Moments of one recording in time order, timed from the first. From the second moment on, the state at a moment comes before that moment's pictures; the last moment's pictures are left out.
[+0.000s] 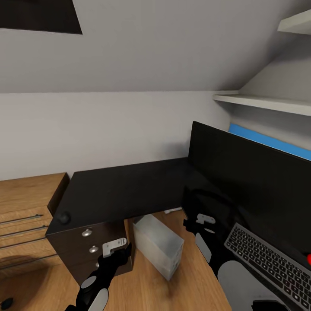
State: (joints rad) left arm -0.14 0.06 -0.40 -1.40 0.58 0.25 0.45; right arm -0.71 0.10 -0.02 -0.51 -0.24 0.16 -0.18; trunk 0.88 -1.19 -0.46
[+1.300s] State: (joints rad) left arm -0.14 0.06 -0.39 -1.40 0.58 0.24 0.45; right arm -0.71 0.10 -0.02 -0.50 -0.23 0.16 -0.18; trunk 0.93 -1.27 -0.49
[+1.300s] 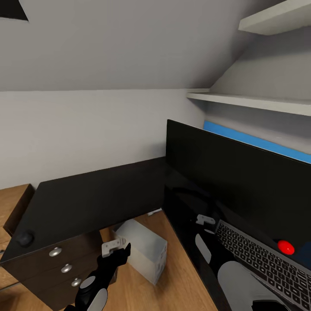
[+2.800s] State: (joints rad) left arm -0.14 0.06 -0.39 -1.40 0.58 0.24 0.45; right arm -0.71 0.10 -0.02 -0.50 -0.24 0.16 -0.18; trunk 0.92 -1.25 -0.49
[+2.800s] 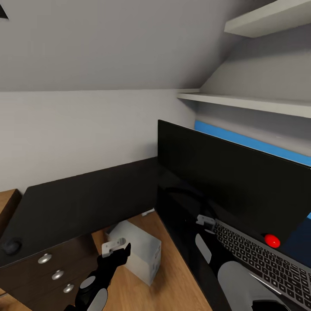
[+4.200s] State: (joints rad) left arm -0.14 0.06 -0.39 -1.40 0.58 0.24 0.45; right arm -0.71 0.10 -0.02 -0.50 -0.24 0.16 -0.18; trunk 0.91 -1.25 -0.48
